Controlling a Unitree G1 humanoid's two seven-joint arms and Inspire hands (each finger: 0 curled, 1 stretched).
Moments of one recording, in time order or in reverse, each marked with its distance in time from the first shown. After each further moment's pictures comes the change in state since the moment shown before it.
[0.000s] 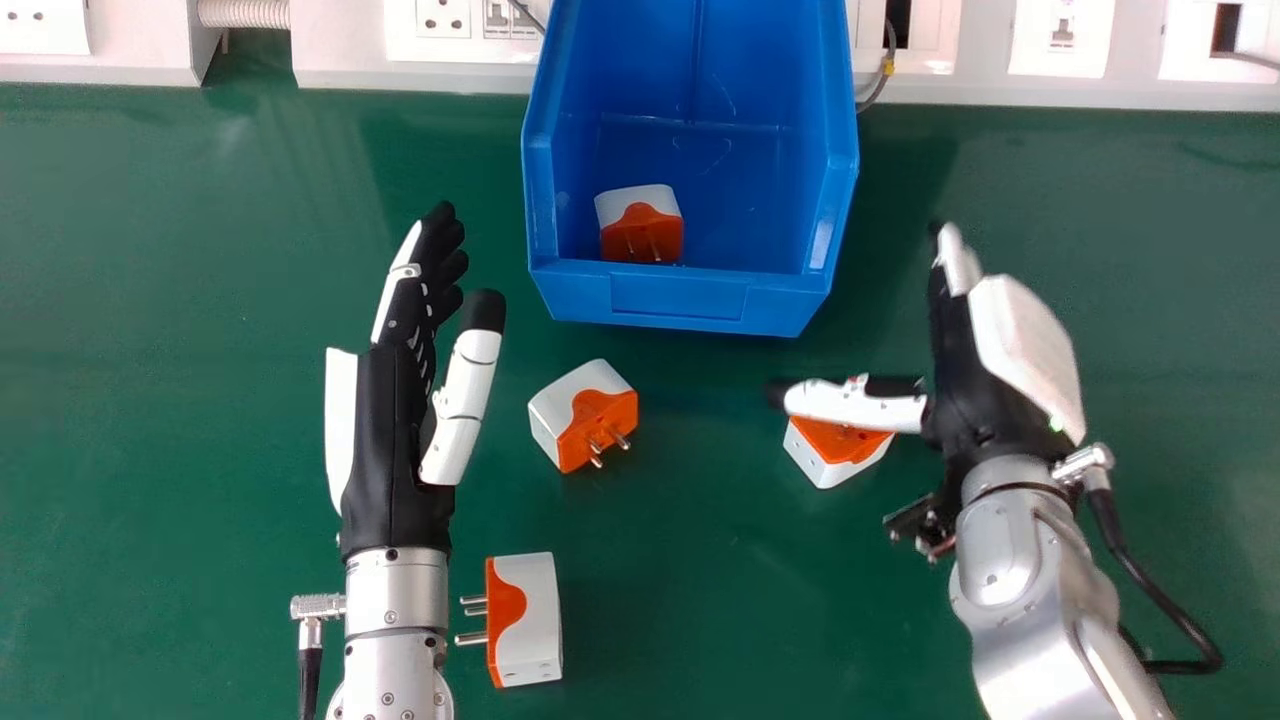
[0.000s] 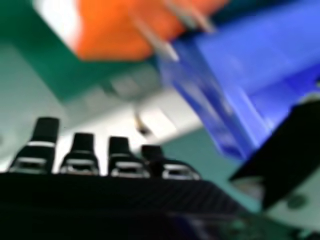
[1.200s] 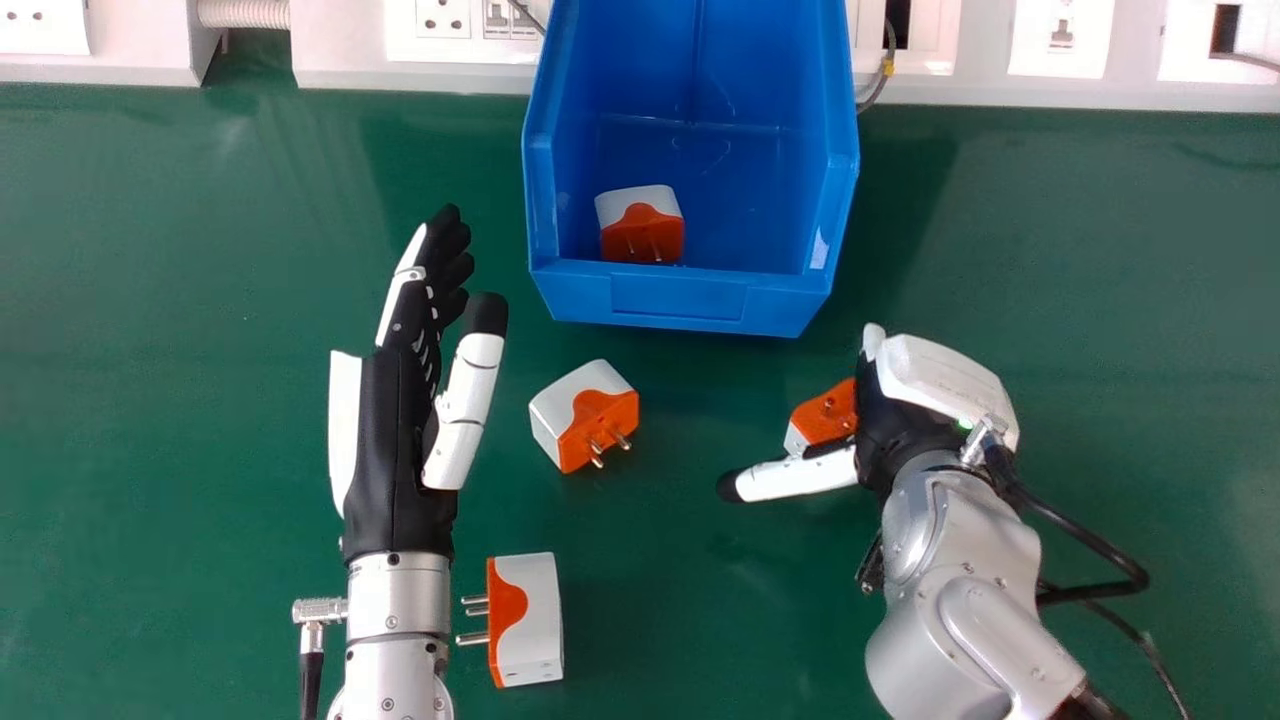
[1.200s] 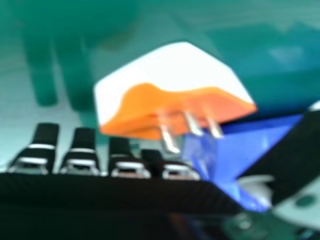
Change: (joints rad) left arm 0.015 -0.005 0.000 -0.014 -0.017 0.000 -0.022; right arm -0.136 -0.011 0.307 0.010 -0.167 0.383 0.220
